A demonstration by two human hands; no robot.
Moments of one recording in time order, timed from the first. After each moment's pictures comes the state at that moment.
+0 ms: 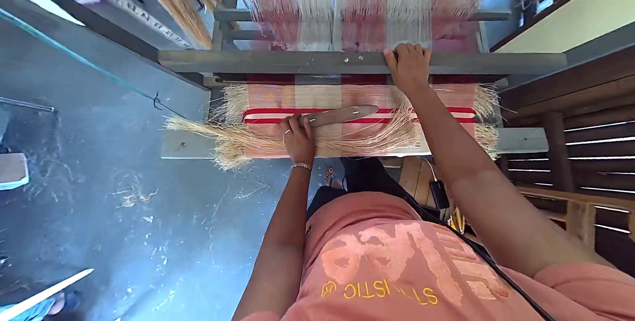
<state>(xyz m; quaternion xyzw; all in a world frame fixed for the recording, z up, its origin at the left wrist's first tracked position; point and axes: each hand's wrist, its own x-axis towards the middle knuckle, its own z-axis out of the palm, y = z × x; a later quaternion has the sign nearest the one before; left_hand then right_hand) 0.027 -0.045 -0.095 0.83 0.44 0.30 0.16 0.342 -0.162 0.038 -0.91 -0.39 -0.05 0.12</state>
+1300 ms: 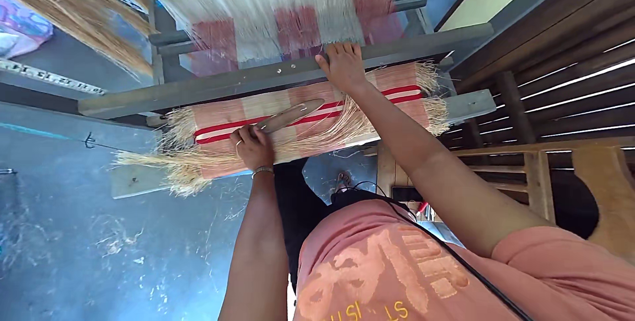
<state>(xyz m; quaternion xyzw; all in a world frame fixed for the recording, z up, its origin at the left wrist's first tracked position) 0.033 -0.045 -0.100 0.84 0.47 0.26 0.10 0.329 -0.185 0.032 -0.90 -0.41 -0.03 0.14</state>
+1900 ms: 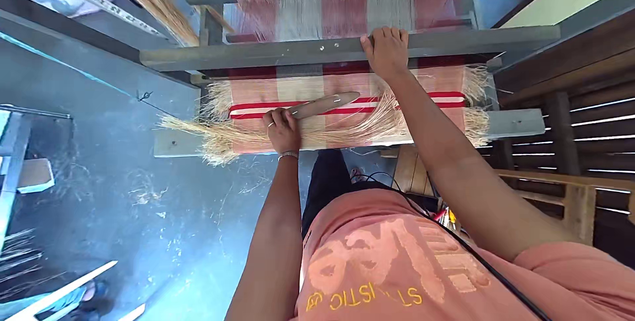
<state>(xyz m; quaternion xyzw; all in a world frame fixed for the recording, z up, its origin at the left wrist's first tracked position) 0.031 -0.048 -0.088 0.83 0.47 0.28 0.12 0.344 -0.167 0.038 -0.91 -0.40 -0.01 0.13</state>
